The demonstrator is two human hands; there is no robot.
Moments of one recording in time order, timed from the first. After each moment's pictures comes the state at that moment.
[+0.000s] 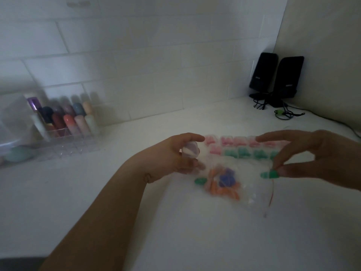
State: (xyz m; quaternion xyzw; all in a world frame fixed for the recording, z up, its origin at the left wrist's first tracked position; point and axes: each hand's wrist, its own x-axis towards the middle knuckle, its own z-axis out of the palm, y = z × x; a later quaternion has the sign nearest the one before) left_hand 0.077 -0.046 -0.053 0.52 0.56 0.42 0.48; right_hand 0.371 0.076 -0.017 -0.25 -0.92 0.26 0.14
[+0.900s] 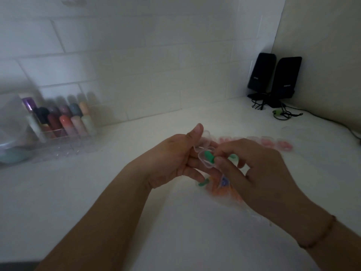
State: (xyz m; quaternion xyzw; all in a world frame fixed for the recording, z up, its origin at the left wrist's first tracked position) left_hand 0.099 -0.052 -0.033 0.51 0.43 0.44 0.60; right_hand 0.287 0.003 -0.051 -0.21 -0.88 0.12 0.40
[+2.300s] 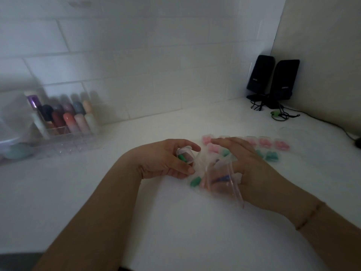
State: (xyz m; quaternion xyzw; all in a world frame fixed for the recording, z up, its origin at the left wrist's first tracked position) left_hand 0.066 -0.046 -0.050 0.46 0.55 0.38 0.57; right_hand 0.294 0.028 -0.068 -0.22 -0.95 0.15 0.18
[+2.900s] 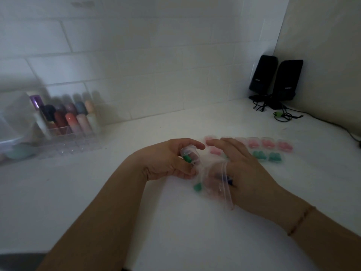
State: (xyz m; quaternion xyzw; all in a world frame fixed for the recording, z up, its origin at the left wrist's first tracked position) left_hand 0.071 -0.043 -0.052 0.46 0.55 0.41 0.57; right_hand 0.280 0.021 -0.077 -0.24 -0.95 0.08 0.18
